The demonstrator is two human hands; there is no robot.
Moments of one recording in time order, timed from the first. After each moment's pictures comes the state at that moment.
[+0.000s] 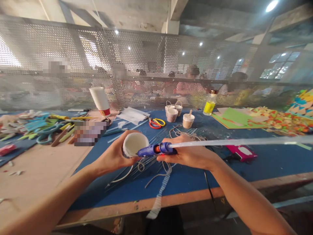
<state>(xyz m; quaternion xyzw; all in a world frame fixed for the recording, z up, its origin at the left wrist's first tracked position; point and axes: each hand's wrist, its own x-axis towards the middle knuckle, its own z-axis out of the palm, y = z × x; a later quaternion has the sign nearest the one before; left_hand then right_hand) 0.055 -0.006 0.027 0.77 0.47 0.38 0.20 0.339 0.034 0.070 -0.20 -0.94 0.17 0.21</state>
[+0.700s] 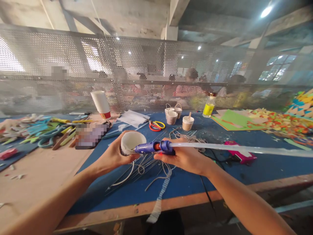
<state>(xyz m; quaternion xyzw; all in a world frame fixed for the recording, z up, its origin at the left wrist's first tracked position) 0.050 0.001 0.027 0.74 0.48 0.42 0.22 0.329 0.029 0.060 -0.20 -0.91 0.19 0.30</state>
